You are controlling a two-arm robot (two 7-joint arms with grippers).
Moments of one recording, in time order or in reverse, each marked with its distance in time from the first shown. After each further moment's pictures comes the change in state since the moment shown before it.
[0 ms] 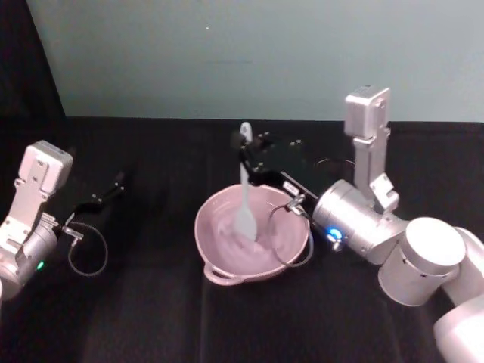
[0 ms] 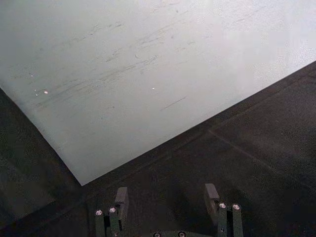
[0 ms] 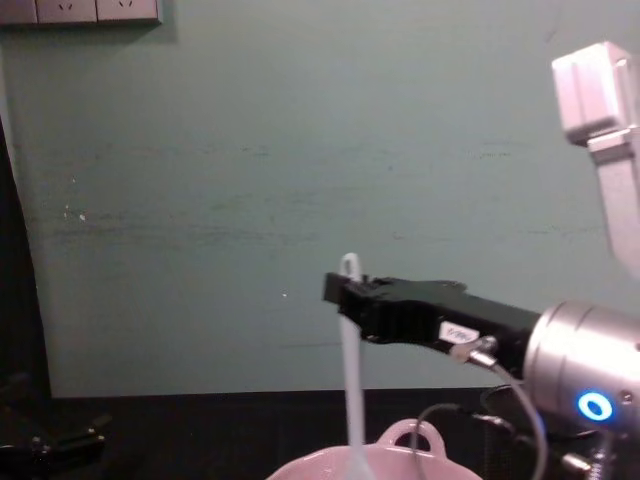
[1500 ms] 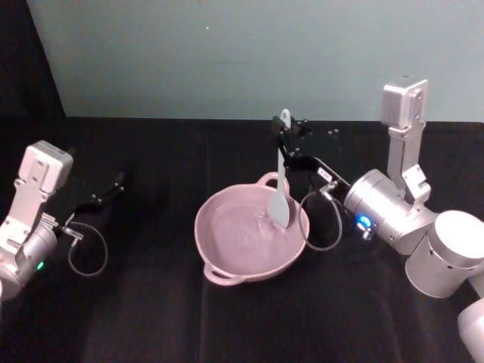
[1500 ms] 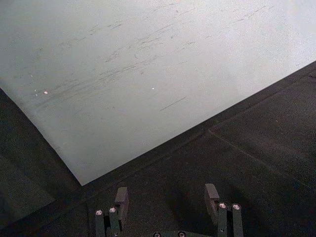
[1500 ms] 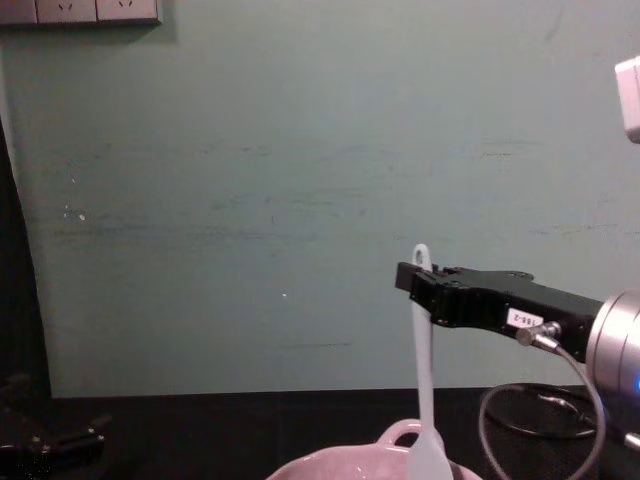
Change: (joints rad) left arm 0.000 0.000 0.000 0.000 0.000 0.000 0.000; right arm 0.004 0.023 0.070 0.027 -0.002 -0.013 -0.035
